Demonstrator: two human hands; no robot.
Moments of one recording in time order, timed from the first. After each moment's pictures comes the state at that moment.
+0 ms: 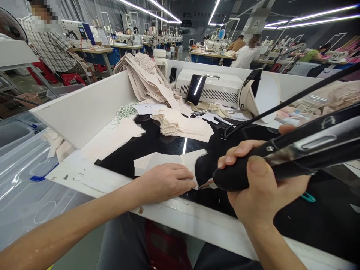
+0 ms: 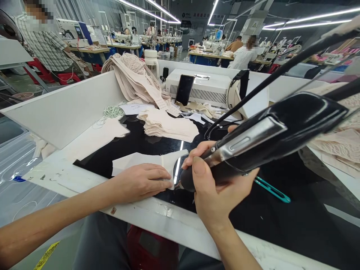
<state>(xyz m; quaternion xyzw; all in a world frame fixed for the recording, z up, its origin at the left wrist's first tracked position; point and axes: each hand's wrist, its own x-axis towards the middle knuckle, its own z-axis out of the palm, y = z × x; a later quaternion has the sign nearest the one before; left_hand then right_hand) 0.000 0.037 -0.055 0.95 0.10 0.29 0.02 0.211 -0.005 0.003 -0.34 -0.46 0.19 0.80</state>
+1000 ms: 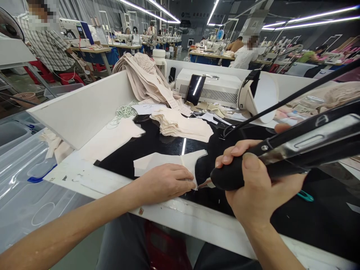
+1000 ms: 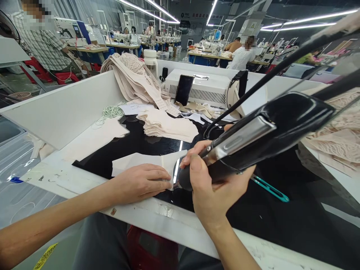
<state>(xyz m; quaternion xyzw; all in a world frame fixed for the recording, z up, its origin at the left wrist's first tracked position) 0.001 0.034 -0.054 0.95 0.10 0.29 0.03 0.207 -0.007 0.004 -0.35 -0.45 0.18 0.80</state>
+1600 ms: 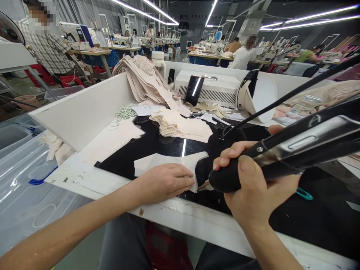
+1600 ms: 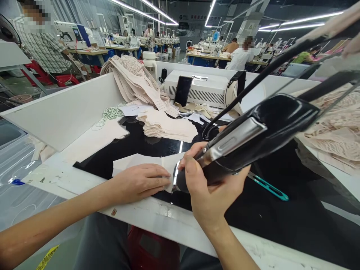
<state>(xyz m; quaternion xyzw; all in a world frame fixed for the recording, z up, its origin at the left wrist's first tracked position) -0.005 0.037 -0.061 0.94 0.11 0.31 0.08 0.203 -0.013 0.002 -0.34 -0.46 0.21 0.79</state>
